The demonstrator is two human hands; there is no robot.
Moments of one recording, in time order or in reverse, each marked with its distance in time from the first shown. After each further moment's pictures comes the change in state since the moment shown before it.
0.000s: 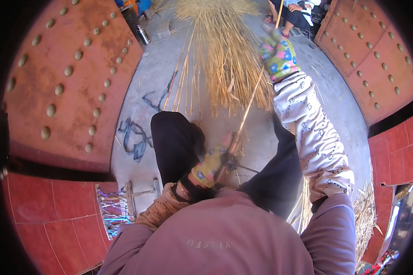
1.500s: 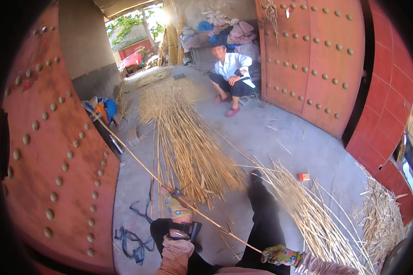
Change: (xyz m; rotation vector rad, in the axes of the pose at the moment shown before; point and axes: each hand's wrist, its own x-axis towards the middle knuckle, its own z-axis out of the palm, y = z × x) left_hand 0.125 0.087 -0.012 -0.362 0.331 0.369; right_hand -0.307 0.041 -0.187 -0.383 -0.156 0.663
